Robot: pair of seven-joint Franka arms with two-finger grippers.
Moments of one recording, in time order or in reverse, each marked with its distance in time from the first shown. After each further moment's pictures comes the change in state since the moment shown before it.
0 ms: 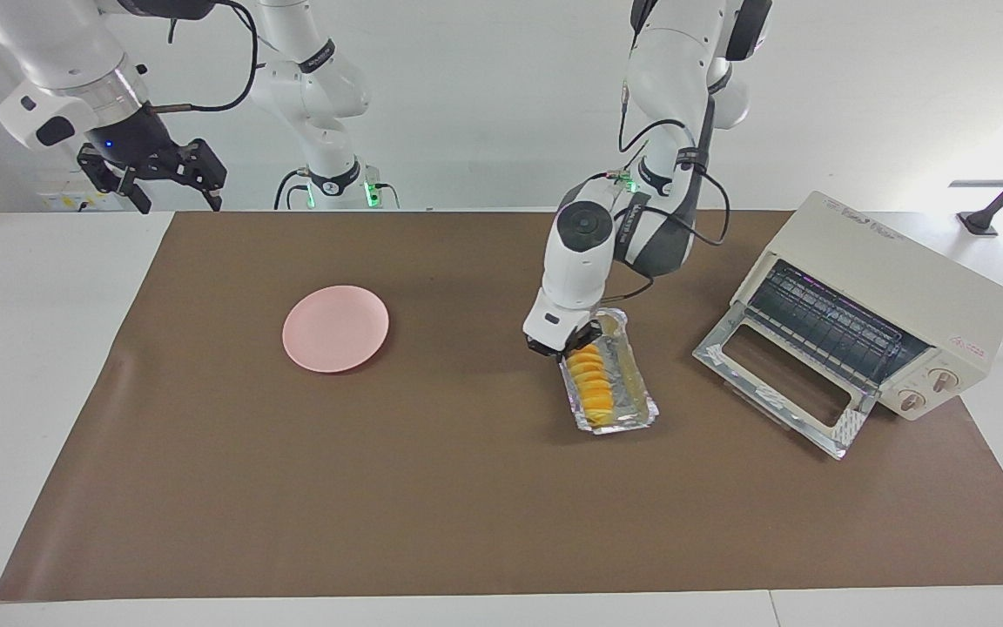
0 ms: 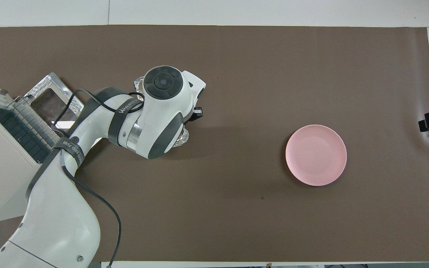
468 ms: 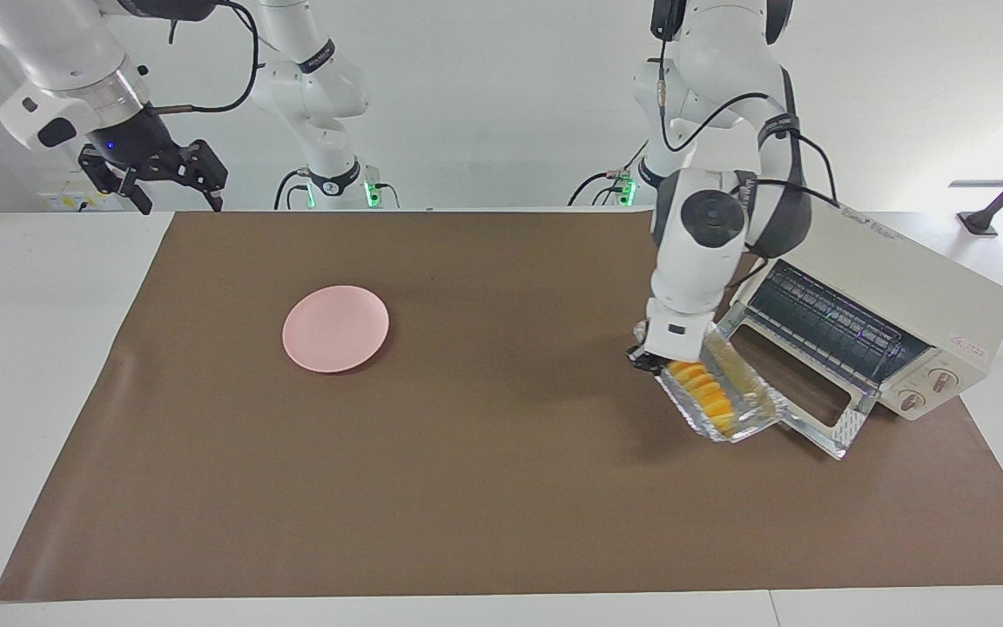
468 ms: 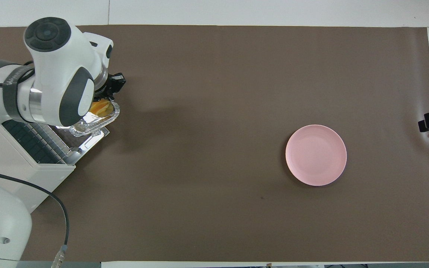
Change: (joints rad) left arm 0.101 -0.041 0.269 0.021 0.000 -0.109 0.000; right arm 0.000 0.000 -0.003 0.000 0.000 -0.009 0.000
